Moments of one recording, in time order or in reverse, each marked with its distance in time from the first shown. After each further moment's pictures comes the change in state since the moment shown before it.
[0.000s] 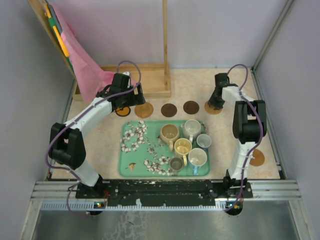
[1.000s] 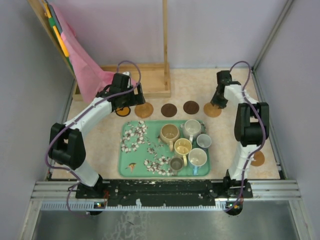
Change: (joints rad) left arm 0.000 -0.002 0.000 0.000 -0.001 -0.004; right arm -0.008 -0.053 0.021 -0.078 0.058 -0.032
